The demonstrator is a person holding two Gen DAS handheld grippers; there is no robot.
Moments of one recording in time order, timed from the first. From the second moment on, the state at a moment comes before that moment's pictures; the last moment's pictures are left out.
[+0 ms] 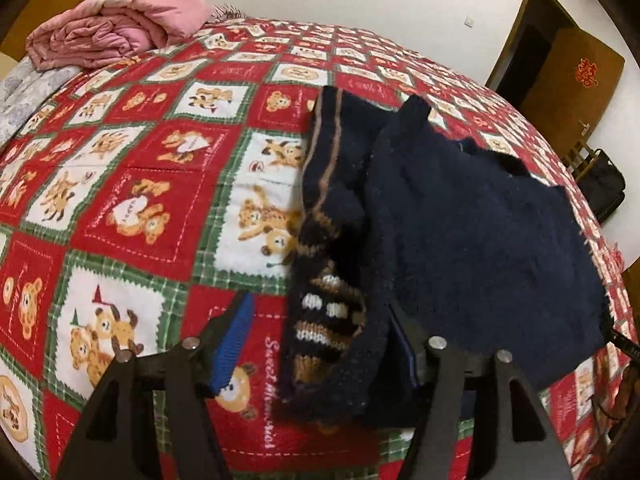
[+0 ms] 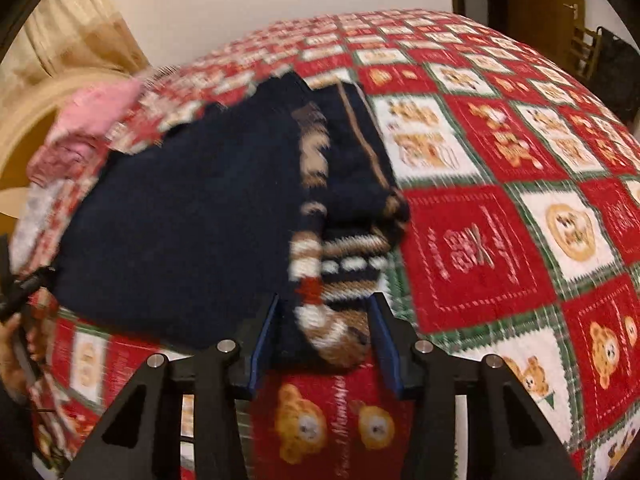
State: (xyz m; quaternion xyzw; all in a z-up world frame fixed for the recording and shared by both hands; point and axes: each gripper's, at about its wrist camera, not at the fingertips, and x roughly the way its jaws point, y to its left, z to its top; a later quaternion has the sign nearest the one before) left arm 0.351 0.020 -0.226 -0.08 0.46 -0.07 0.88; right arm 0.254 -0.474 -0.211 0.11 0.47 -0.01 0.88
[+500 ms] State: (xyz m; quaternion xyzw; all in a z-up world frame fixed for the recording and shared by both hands) left arm 0.434 -0.031 -0.151 -0.06 0.41 -0.07 0.91; right arm 0.242 -0.417 -0.166 0.09 0.37 0.02 0.92
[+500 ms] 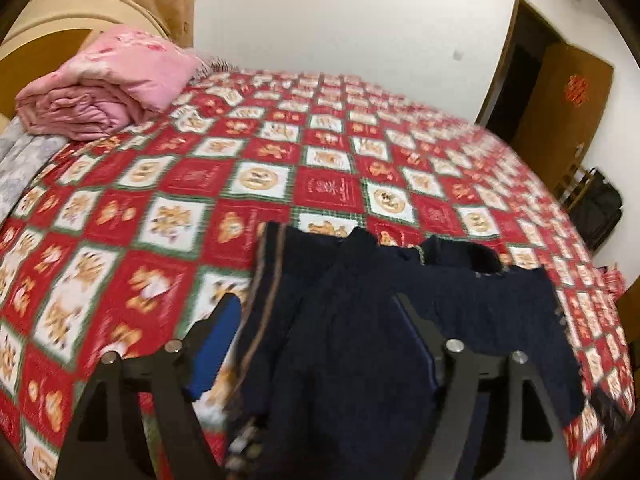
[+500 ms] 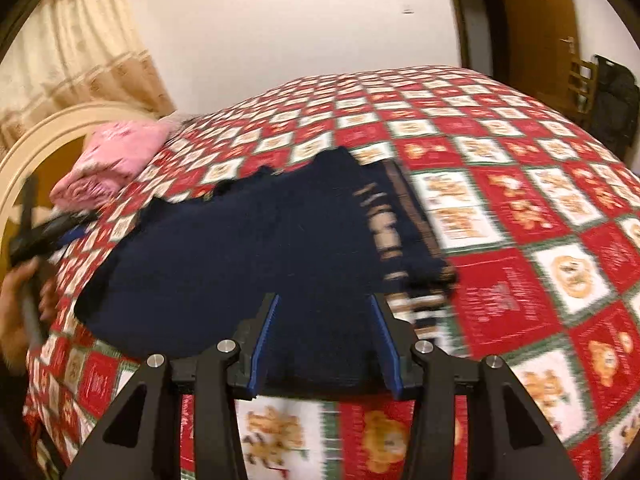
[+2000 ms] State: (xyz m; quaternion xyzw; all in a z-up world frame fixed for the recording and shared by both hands) left arm 0.342 0.010 -0.232 -0.04 0.45 -0.04 0.89; right arm 0.257 -0.423 -0.209 0.03 0.43 -0.05 0.90
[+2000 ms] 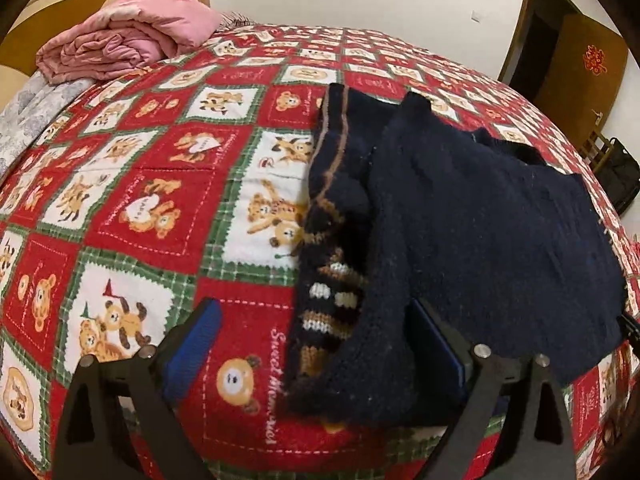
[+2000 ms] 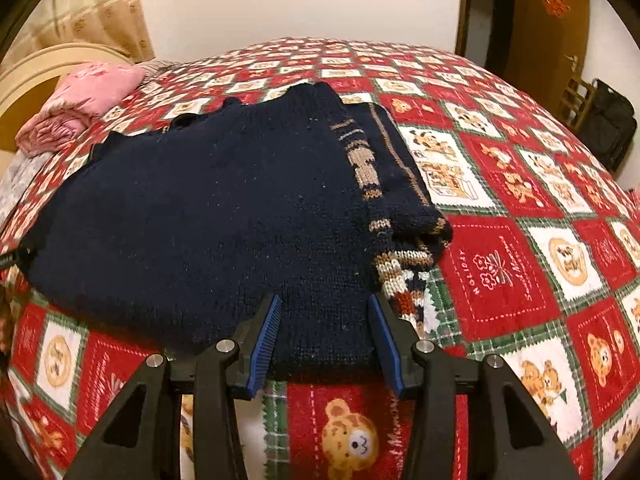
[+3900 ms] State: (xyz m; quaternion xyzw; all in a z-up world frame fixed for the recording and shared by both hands) left arm 0.365 0.125 -0.203 -0.15 0.41 -0.09 0.89; right arm 0.279 -0.044 -0.230 -0.25 0.35 0.17 0.89
